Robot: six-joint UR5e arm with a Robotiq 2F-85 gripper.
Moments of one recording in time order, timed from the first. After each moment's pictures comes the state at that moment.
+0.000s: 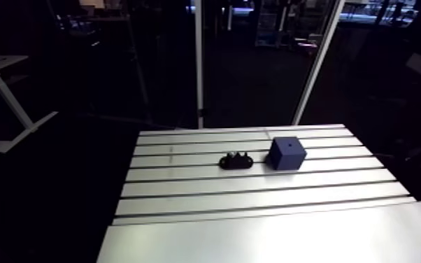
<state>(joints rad) -0.09 -1.35 1.24 -1.40 -1.57 -1.63</state>
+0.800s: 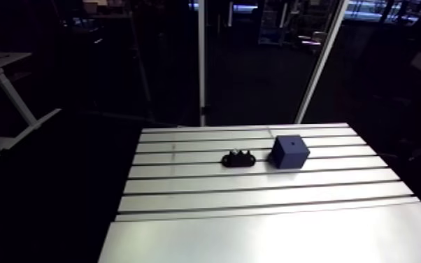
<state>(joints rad) -0.08 -1.34 1.23 -1.40 -1.57 -1.63</state>
